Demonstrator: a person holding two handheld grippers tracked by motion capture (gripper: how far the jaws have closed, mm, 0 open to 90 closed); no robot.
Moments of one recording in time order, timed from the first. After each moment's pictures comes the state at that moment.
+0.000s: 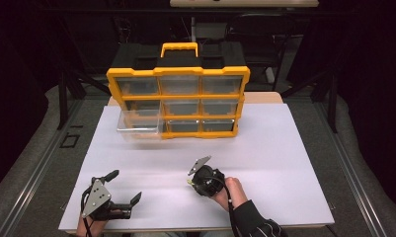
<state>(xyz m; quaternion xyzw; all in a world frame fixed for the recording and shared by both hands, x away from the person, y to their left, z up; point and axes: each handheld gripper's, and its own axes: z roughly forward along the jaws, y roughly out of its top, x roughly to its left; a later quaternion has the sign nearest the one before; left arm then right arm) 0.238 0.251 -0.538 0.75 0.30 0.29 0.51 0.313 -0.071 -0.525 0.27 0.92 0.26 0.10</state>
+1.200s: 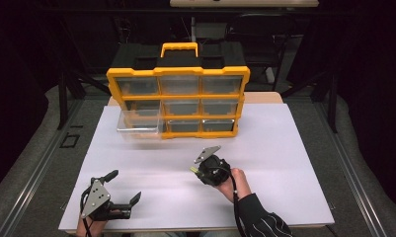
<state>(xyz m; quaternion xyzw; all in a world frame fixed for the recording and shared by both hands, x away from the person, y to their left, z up) 0.237 0.252 -0.538 0.75 0.30 0.30 0.51 0.333 -0.086 -0.510 0.28 0.90 0.31 0.12</state>
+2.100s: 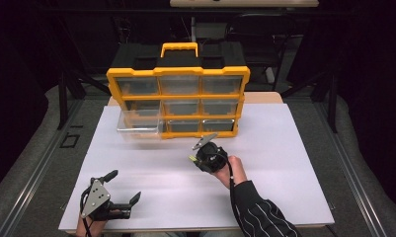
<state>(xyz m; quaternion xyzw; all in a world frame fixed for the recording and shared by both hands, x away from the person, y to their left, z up) 0.238 0.252 -0.539 0.75 0.30 0.30 0.51 0.368 -0.081 -0.502 0.29 0.90 0.31 0.12</state>
